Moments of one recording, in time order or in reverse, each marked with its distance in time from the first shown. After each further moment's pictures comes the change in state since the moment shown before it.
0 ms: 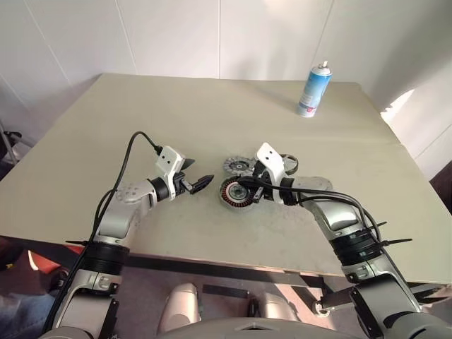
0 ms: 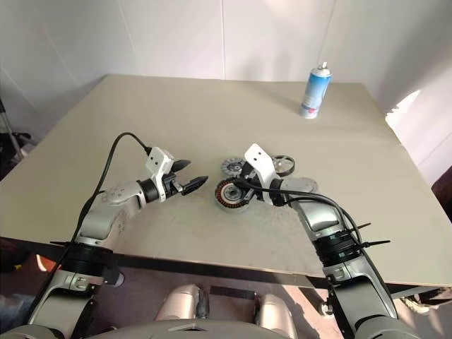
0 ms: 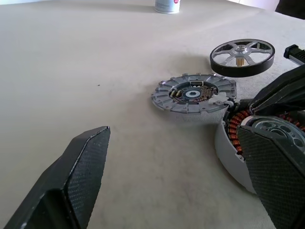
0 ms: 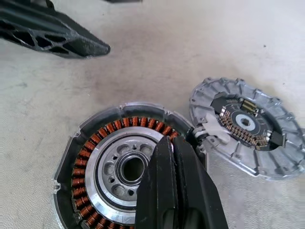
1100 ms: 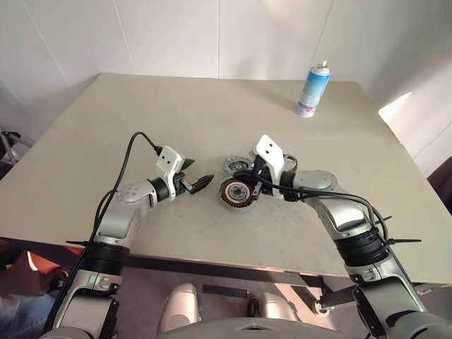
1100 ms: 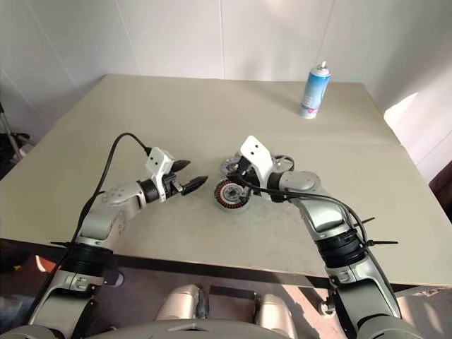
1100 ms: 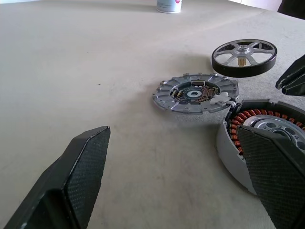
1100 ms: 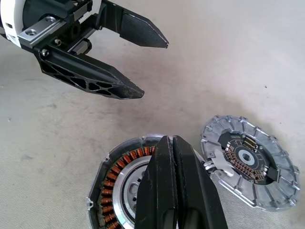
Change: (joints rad) left arm 0.002 -0.001 0.001 0.001 0.000 0.000 0.006; right arm 0.001 -0.016 0.003 -0.146 0.033 0.079 0.004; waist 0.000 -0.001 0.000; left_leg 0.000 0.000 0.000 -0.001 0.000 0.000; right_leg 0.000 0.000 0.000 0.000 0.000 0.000
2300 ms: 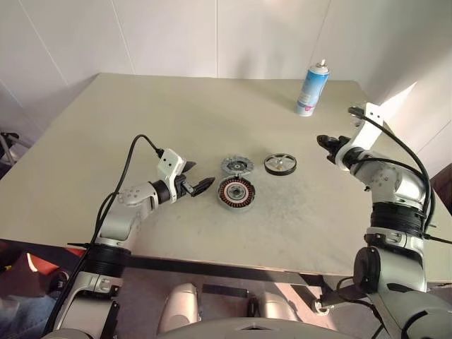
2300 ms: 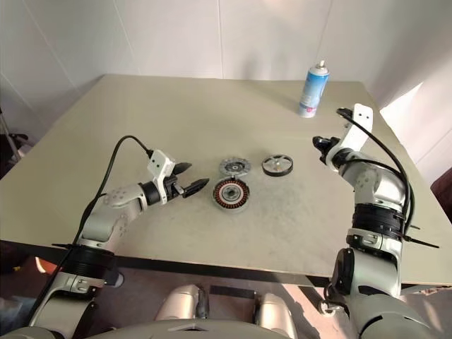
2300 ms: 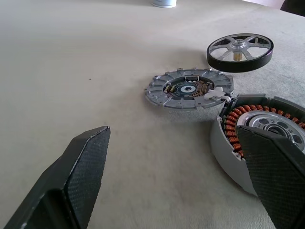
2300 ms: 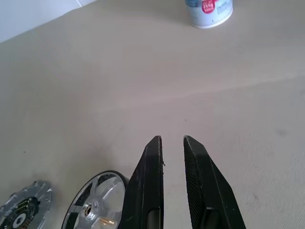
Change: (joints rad) left arm 0.012 -0.006 -0.012 0.002 0.006 0.000 -0.005; right arm -0.203 0.026 -0.738 0.388 0.219 0.354 -0.581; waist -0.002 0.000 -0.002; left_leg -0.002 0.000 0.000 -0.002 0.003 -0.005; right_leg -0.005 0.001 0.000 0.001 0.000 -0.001
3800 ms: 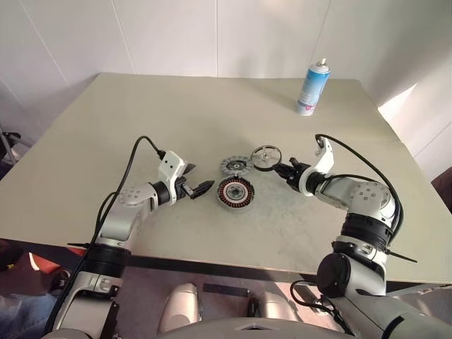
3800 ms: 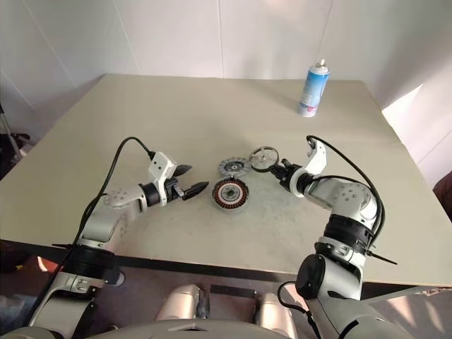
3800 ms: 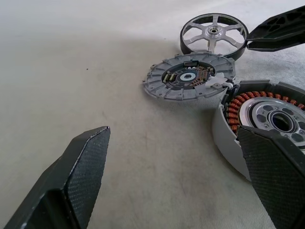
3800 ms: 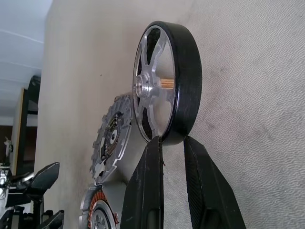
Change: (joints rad) left arm 0.002 0.002 -0.004 0.010 0.037 -0.002 -0.015; right arm 0.036 0.271 -0.153 -0.095 0.216 0.362 -0.167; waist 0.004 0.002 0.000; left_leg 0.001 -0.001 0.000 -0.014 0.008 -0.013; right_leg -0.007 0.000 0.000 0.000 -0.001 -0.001
